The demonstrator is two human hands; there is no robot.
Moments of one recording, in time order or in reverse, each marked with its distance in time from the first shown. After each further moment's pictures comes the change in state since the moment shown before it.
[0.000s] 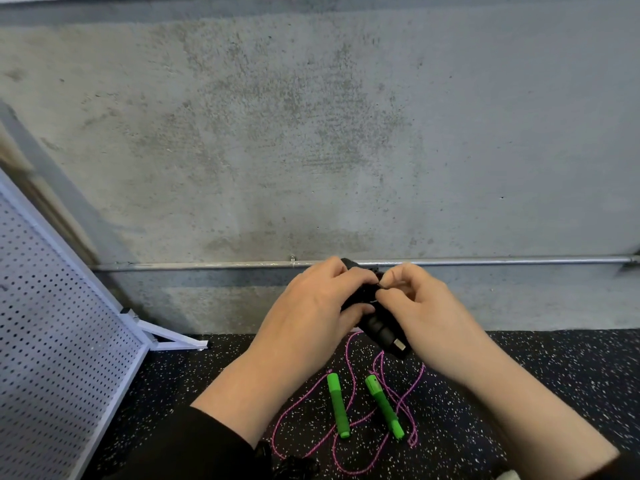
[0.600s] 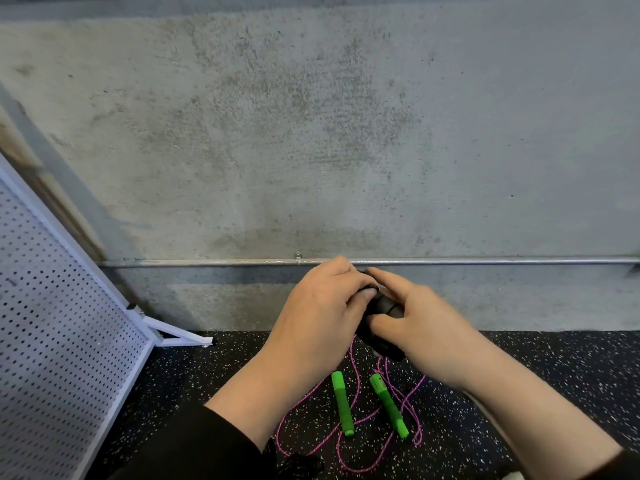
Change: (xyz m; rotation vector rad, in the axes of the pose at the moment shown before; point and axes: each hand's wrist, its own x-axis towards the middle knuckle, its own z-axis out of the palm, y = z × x) left_hand -0.002 -0.001 0.006 -0.192 0.154 -0.021; right_hand 0.006 0.006 0.011 -0.168 -0.157 -0.074
